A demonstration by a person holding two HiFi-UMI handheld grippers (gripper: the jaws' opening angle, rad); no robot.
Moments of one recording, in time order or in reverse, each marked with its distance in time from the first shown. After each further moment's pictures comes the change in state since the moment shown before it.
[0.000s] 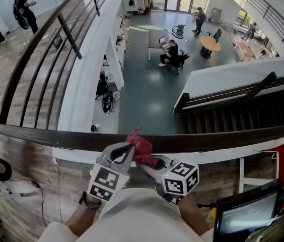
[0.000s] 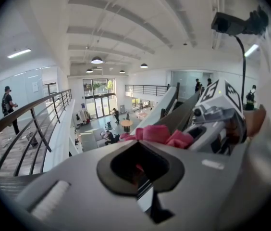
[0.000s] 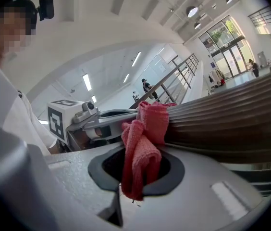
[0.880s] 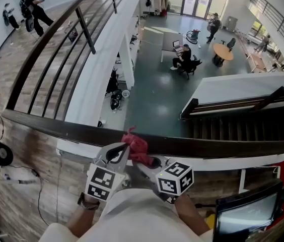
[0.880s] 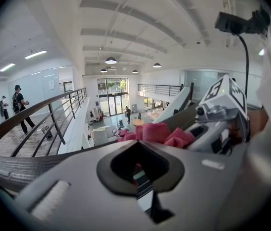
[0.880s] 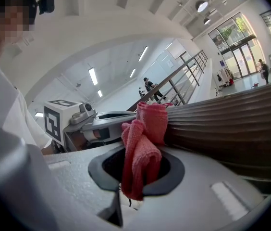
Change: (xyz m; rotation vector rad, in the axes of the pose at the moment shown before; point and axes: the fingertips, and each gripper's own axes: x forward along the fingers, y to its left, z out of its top) left arm -0.034 0.035 -0.026 -0.085 0.007 0.149; right arm 0.040 0.020 -0.002 -0.060 0.061 0.059
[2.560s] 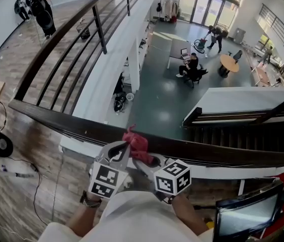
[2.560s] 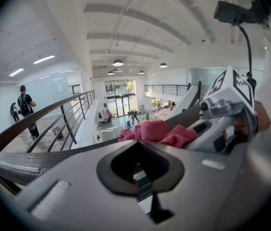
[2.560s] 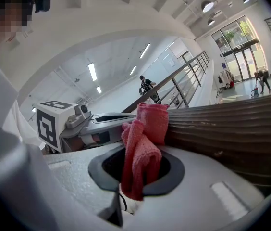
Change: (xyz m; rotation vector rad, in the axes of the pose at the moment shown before) left arm -0.028 0.046 -0.014 -0.007 -0.011 0.096; right arm 0.047 0.023 0.012 -0.033 0.026 -0.026
